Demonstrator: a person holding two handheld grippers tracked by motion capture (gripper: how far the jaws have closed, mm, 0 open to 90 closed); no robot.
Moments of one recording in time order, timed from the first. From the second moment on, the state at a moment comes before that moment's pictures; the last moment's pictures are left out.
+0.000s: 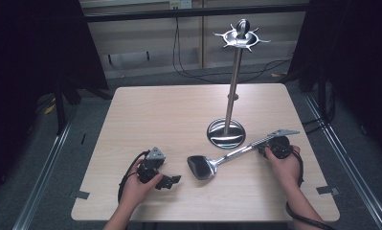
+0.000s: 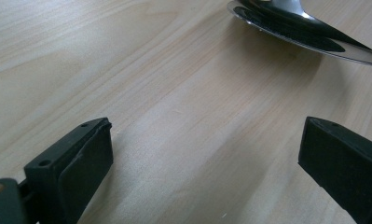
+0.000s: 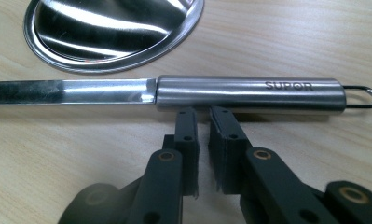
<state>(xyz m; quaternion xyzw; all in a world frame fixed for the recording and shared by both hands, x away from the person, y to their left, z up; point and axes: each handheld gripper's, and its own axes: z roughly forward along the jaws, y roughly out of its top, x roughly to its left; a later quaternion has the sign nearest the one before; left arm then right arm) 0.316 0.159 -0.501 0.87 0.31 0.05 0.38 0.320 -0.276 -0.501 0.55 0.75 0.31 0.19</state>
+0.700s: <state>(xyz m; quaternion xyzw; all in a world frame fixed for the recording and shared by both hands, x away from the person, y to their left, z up) 0.317 0.159 -0.501 0.87 0.32 0.04 0.37 0.313 -0.315 -0.494 0.57 0.72 0.33 0.23</state>
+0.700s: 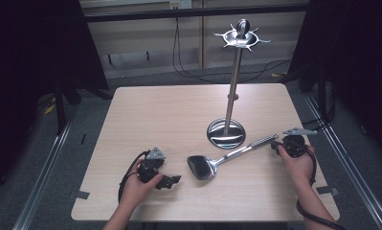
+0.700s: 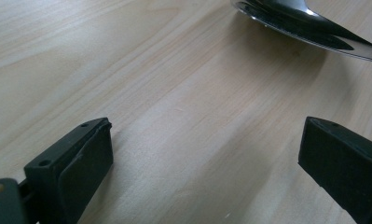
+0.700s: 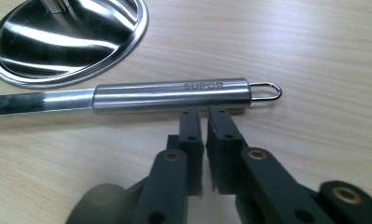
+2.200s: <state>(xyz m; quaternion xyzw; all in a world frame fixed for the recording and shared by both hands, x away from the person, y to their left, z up) 0.316 0.167 -0.480 0.87 0.31 0.04 0.39 0.351 -0.316 -0.502 0.56 0.73 0.32 0.22</state>
